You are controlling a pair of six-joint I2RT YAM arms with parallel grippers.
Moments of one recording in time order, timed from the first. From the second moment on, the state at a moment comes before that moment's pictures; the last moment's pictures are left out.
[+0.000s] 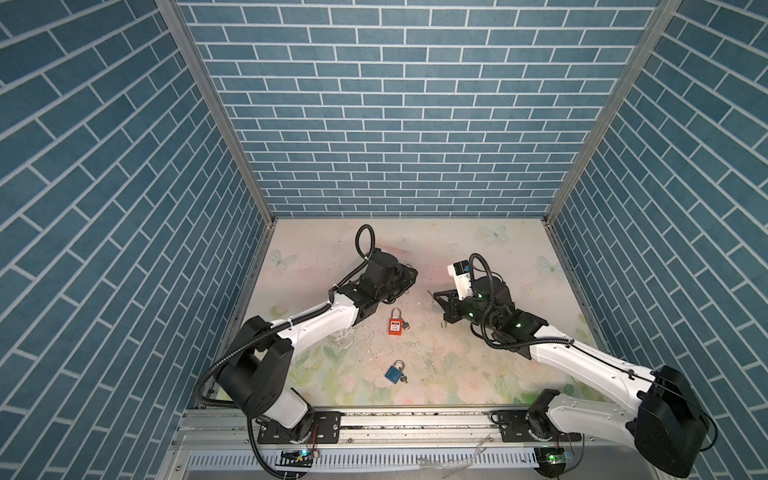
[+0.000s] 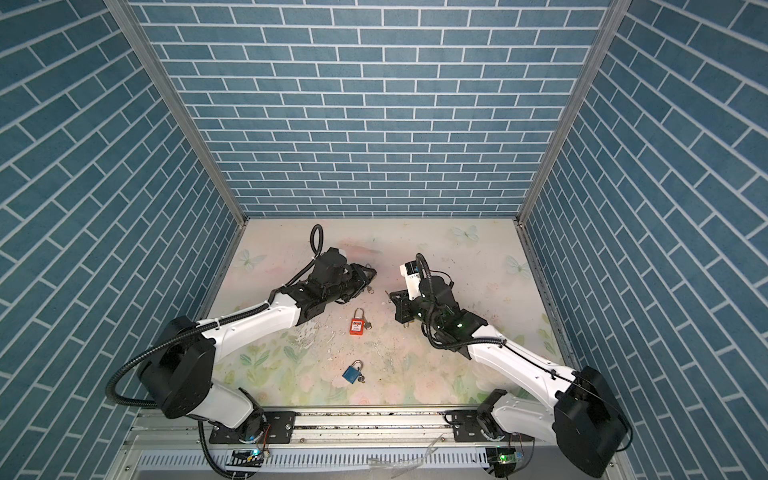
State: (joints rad) left arm -0.68 1.57 1.02 0.01 0.05 -1.16; right arm 0.73 1.13 0.68 -0.01 -0.12 0.44
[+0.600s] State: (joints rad) left arm -0.83 2.01 1.47 -0.37 -0.18 -0.67; right arm 0.49 1.14 0.59 -0.03 -0.17 0.55
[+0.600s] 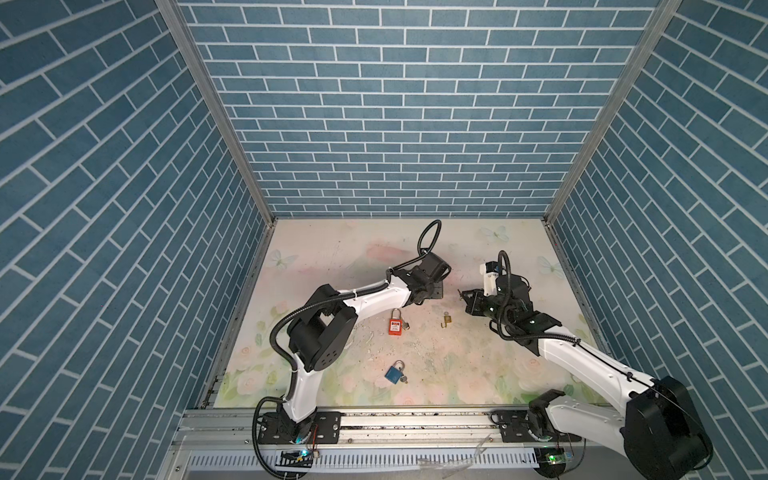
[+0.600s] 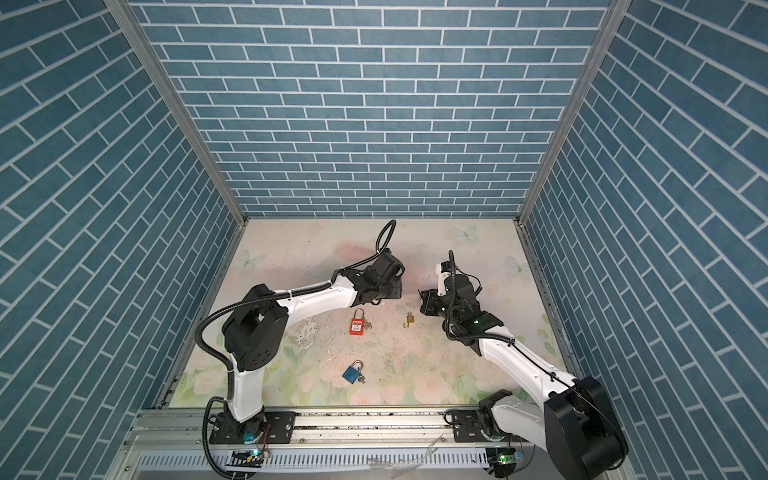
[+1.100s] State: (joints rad) left arm -0.84 2.21 1.64 -0.42 -0.22 -0.62; right arm 0.46 1.20 0.59 -0.01 -0.21 0.56
